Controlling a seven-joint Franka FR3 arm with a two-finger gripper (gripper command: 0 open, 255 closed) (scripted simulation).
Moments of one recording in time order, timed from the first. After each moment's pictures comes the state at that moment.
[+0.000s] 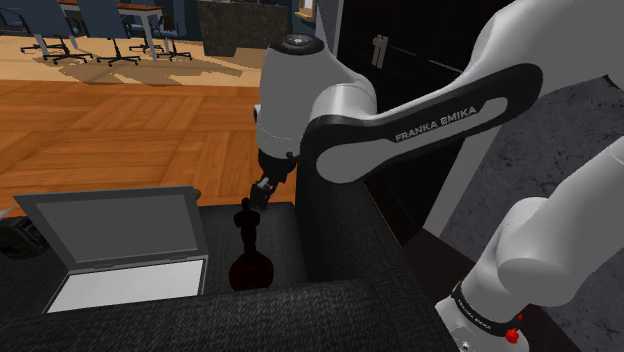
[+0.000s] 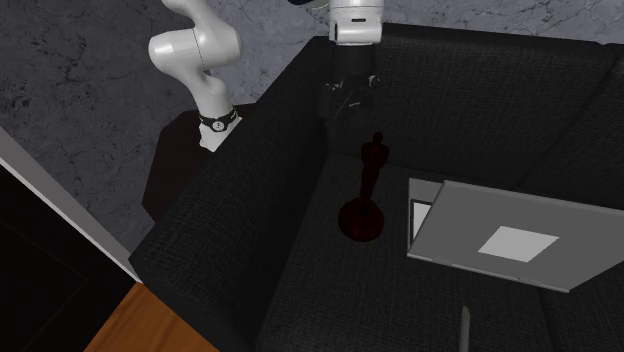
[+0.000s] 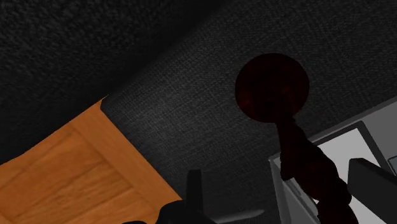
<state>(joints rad) 0.17 -0.21 0.51 -2.26 -0.15 2.26 0.27</state>
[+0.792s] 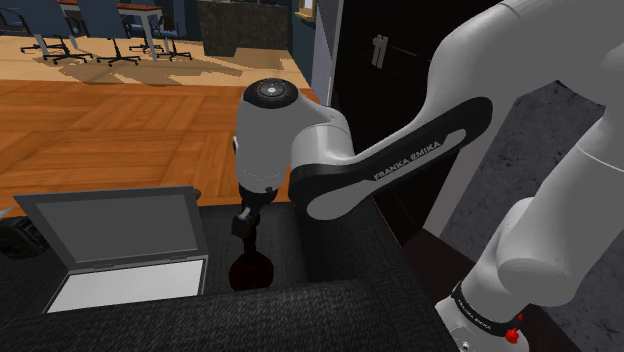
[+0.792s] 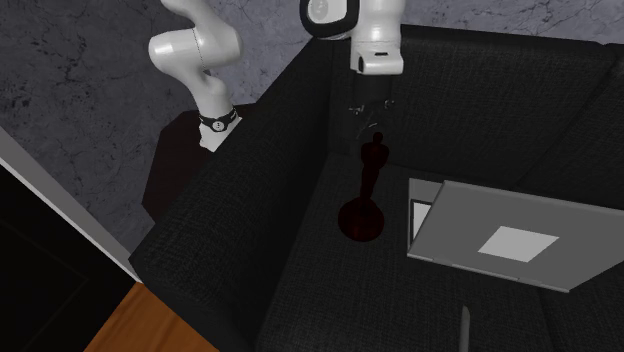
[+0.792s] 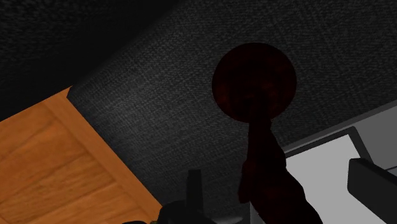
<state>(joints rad) 0.17 -0.05 0.58 -2.24 -0.32 2.37 0.42</state>
